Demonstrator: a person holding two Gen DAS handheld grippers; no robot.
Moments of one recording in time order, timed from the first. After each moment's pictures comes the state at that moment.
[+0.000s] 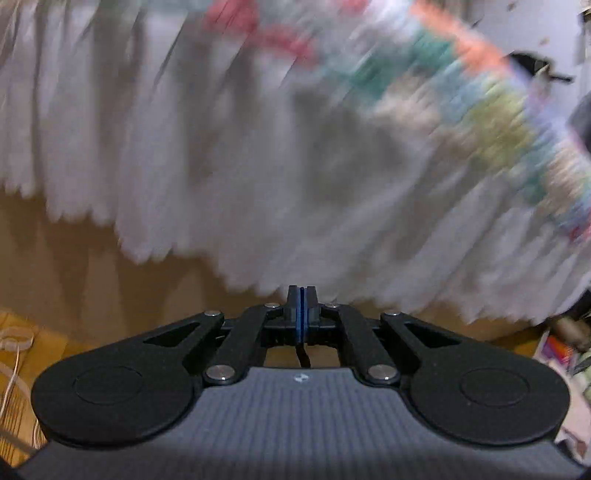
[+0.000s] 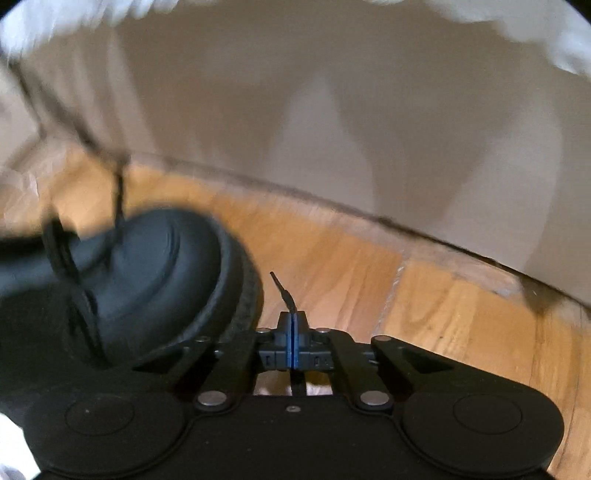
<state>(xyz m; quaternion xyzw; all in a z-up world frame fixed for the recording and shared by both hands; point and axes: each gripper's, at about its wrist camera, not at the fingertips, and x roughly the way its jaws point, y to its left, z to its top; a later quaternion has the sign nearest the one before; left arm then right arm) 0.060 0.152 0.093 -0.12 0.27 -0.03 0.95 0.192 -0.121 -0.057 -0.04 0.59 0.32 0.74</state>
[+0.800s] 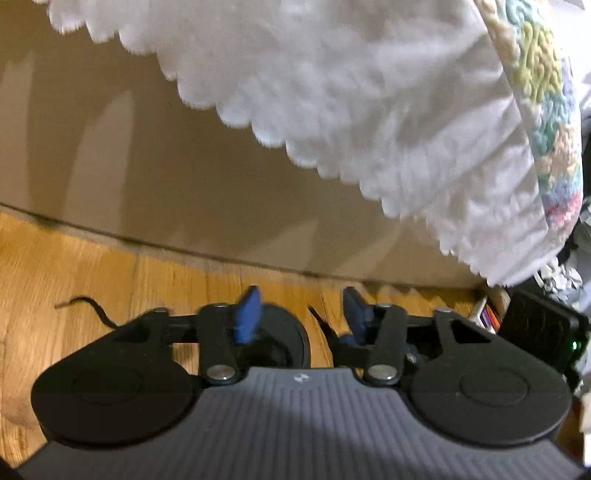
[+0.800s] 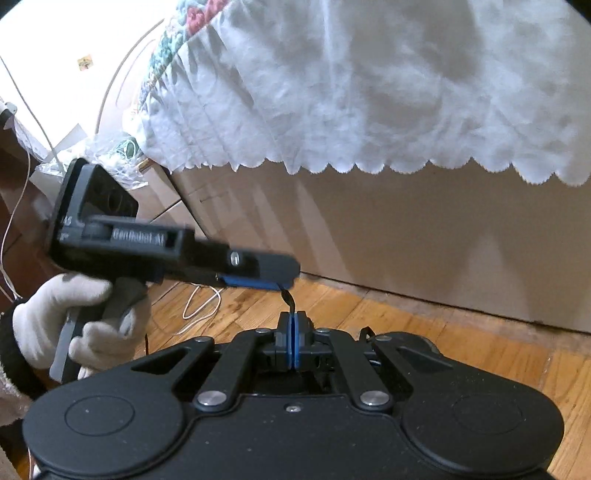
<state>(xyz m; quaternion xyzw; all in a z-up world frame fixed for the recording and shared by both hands) 0.090 0.143 -0.008 -0.26 0.38 -0.16 0.88 0.173 -0.111 0.021 0.15 0.48 0.50 0.70</state>
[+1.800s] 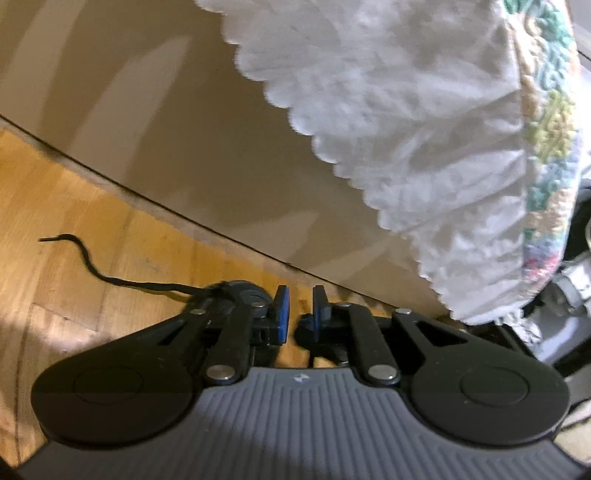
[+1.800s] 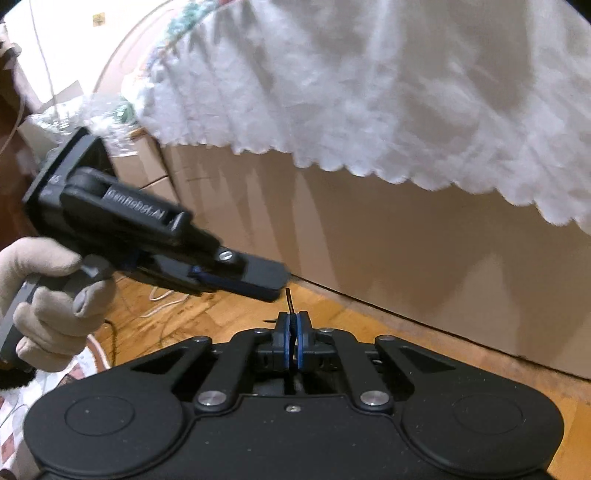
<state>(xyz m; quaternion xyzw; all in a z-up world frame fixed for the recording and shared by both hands) 0.081 0.164 -0.020 -0.35 0.38 -0.14 0.85 0.158 -0.084 0.024 0.06 0.46 0.49 0.74</state>
